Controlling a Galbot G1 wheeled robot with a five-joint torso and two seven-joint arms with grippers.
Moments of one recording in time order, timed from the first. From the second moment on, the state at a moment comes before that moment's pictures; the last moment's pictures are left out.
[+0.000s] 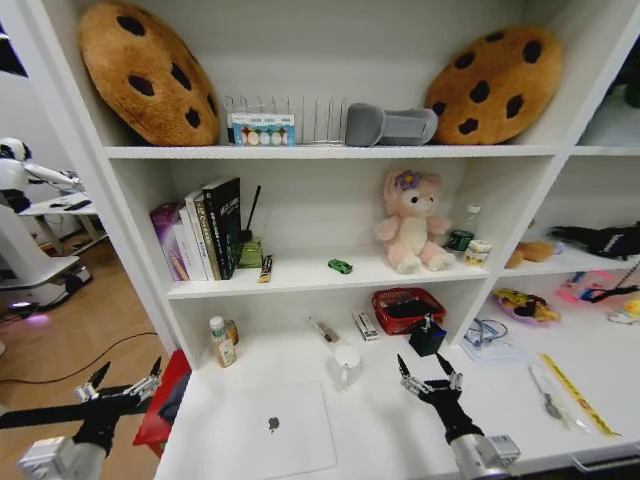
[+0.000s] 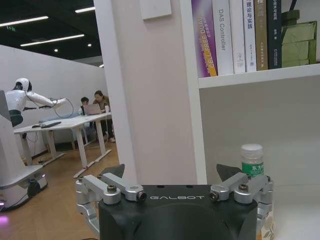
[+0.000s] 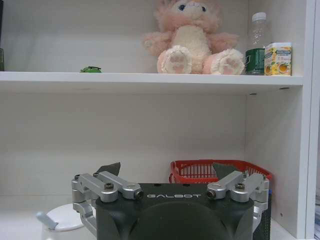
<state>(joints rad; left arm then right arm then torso) 1.92 -1.29 -1.04 -2.34 -0.43 0.17 -0.04 -1.83 1.31 0.71 2.18 0.31 0.12 -0.06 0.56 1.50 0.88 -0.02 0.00</state>
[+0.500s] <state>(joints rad) 1.92 -1.29 -1.04 -2.34 -0.43 0.17 -0.04 -1.83 1.31 0.71 2.18 0.31 0.12 -0.06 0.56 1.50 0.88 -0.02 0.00</state>
